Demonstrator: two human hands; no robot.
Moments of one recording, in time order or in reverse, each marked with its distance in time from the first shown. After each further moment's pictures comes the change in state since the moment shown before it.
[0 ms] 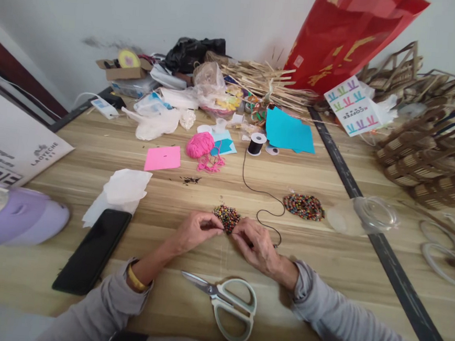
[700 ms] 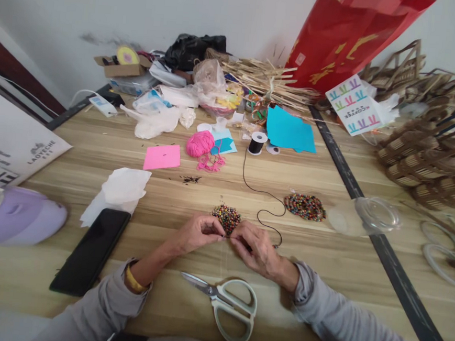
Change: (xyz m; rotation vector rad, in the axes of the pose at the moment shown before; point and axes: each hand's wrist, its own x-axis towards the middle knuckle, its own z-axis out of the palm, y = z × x) left_hand -0.001 0.001 0.003 -0.273 -0.135 -0.155; right_hand -0.002 -0.003 -0.001 -0.027 -0.069 -0.037
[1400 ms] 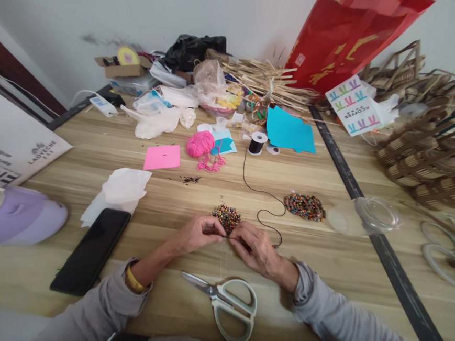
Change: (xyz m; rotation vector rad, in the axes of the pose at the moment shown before) left_hand -0.001 0.002 0.001 0.009 -0.011 -0.015; right_hand 0.000 0.000 0.001 -0.008 -0.022 0.008
